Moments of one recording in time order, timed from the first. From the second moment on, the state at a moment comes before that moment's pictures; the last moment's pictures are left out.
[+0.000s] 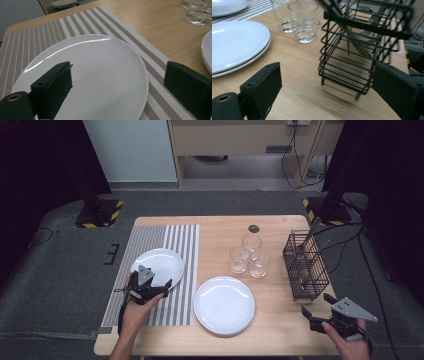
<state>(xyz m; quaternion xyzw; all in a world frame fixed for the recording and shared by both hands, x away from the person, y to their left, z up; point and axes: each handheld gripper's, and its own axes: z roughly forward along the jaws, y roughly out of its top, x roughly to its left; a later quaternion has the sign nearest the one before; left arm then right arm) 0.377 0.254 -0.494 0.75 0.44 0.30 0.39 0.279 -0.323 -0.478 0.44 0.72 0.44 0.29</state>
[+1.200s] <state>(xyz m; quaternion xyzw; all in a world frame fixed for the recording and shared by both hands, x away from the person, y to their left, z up) 0.373 0.253 -0.493 0.75 0.44 0.30 0.39 0.306 -0.342 -0.384 0.45 0.71 0.45 0.30</state>
